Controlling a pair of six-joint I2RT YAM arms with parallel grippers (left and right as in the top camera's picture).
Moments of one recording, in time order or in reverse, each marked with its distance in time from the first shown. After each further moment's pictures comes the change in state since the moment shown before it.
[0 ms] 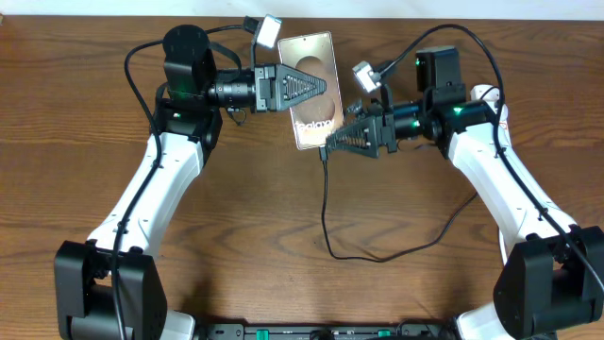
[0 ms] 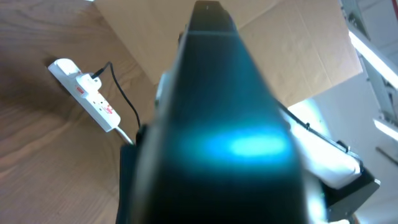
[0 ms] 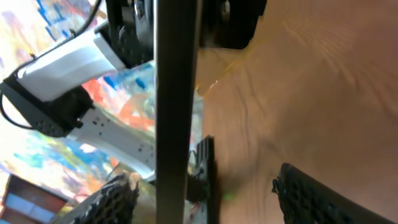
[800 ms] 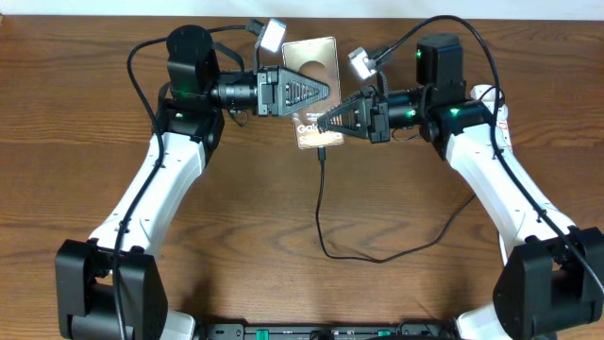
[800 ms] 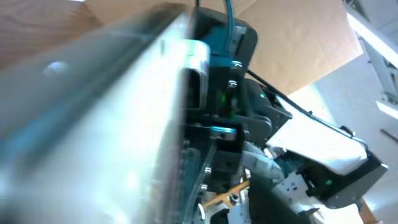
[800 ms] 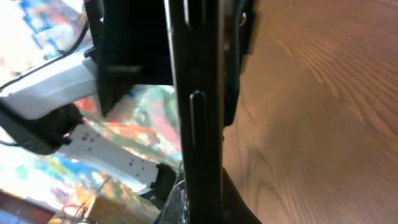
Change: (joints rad) left arm -0.013 0.005 0.001 -0.013 0.023 0.072; right arm 0.020 -0.005 0.000 0.209 0.079 0.222
